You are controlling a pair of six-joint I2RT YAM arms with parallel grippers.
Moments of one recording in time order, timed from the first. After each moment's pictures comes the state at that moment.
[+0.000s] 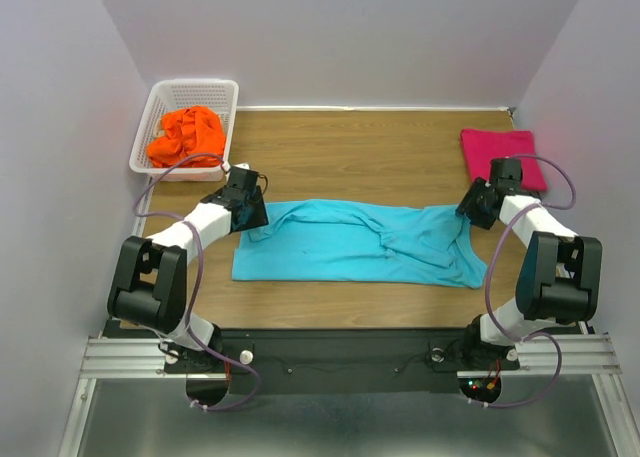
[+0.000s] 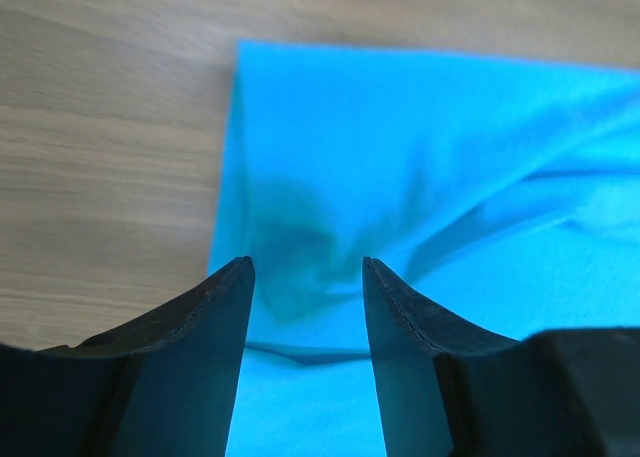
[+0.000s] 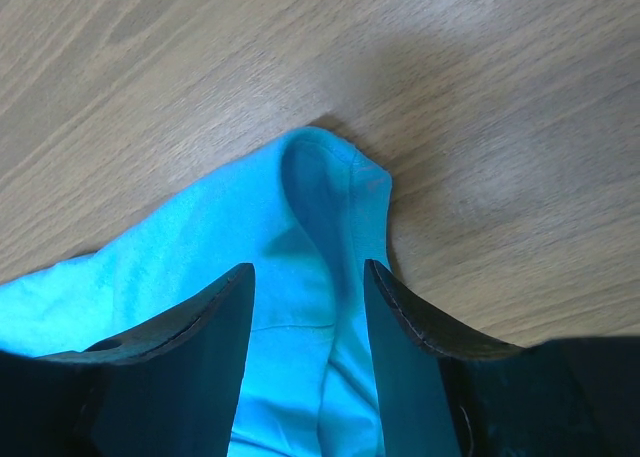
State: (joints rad) left arm -0.32 1.53 0.87 -0.35 -0.18 -0.45; right arm -0.16 1.53 0.92 -0.37 0.00 0.44
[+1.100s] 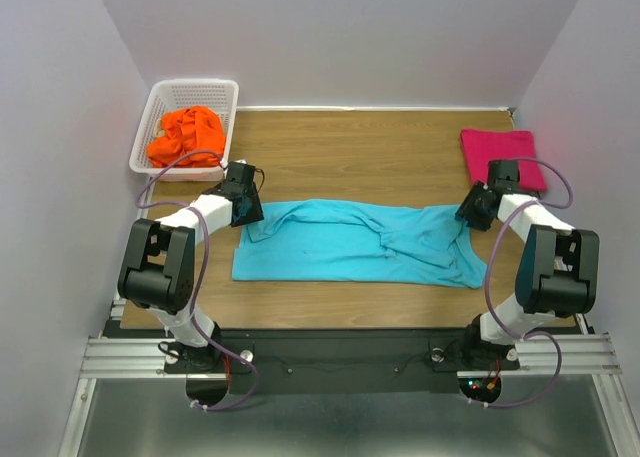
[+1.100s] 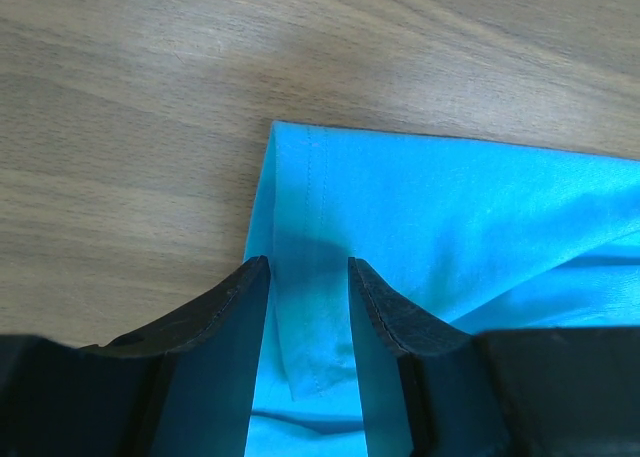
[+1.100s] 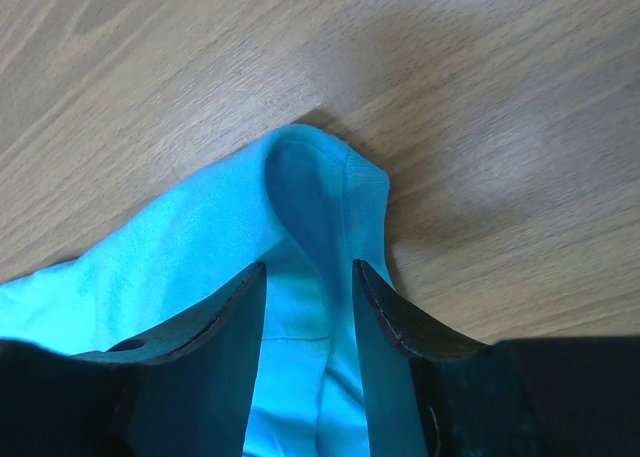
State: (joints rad) left arm -0.25 1.62 0.92 -0.29 -0.17 -0.44; right arm -0.16 1.57 0.92 -0.37 0.00 0.45
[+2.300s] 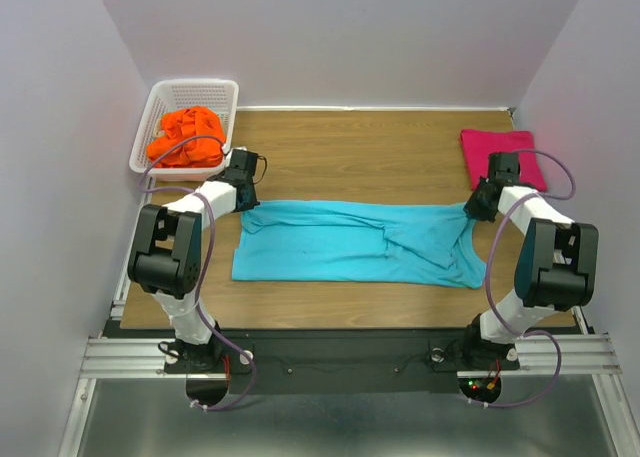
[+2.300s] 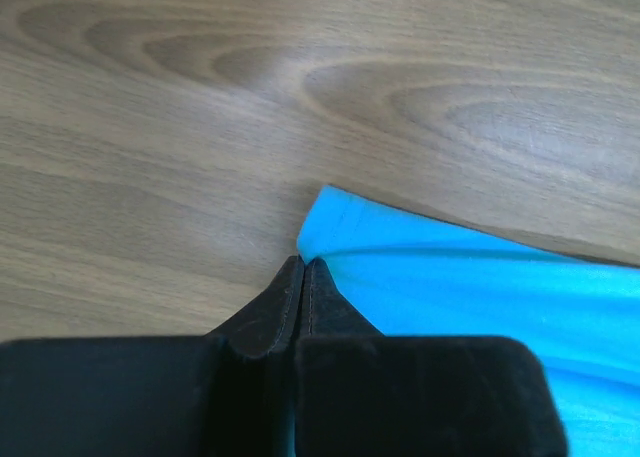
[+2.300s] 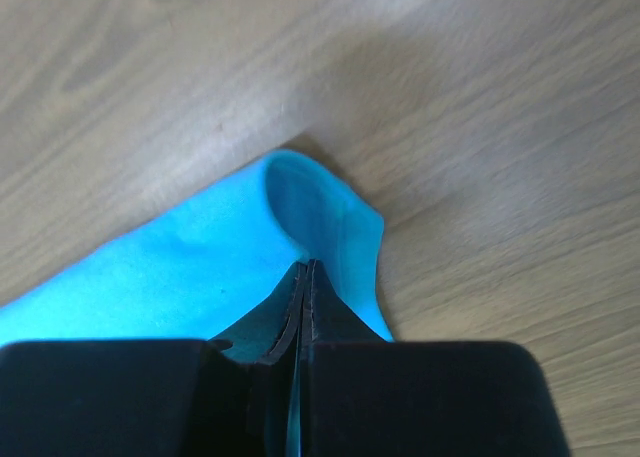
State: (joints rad) left arm -0.24 1.73 1.06 -0.30 -0.30 -0.37; right arm -0.16 1.61 0.98 -0.40 0.08 0.42
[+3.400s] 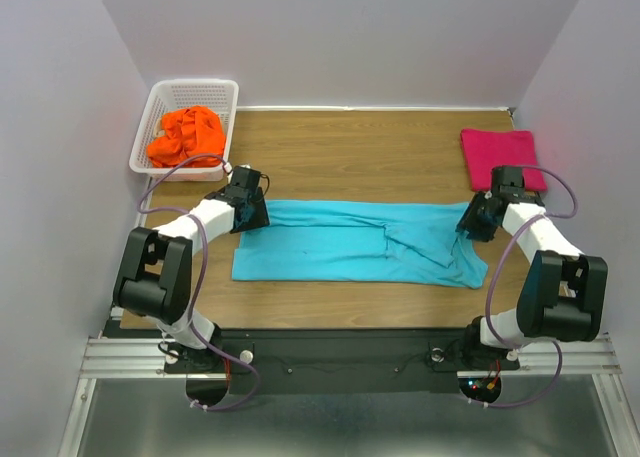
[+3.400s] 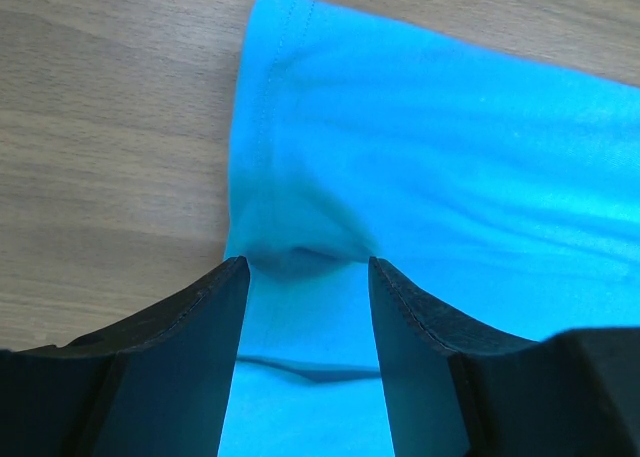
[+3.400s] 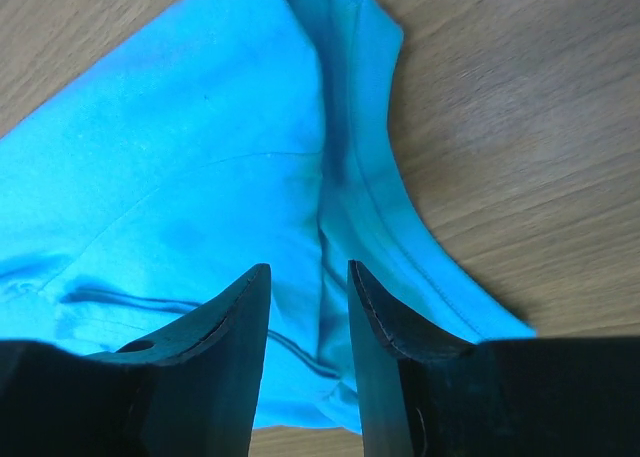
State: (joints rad) left arm -0.30 1.55 0.89 -0.36 -0.20 -0.46; right arm -0.16 1.42 0.88 -0.56 -0.08 0.43
